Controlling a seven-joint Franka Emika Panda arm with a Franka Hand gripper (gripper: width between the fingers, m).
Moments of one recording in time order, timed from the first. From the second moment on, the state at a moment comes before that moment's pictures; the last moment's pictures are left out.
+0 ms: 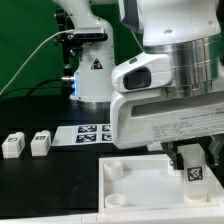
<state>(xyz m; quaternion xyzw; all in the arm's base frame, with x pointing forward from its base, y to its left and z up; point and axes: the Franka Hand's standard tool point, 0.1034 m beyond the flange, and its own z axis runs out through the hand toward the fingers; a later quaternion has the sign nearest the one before) 0.643 0.110 0.083 -1.00 0.06 -0.02 0.06</state>
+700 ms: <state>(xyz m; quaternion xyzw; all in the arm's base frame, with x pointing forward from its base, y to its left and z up) 0.640 0.099 0.079 -0.78 0.62 0.06 0.05</state>
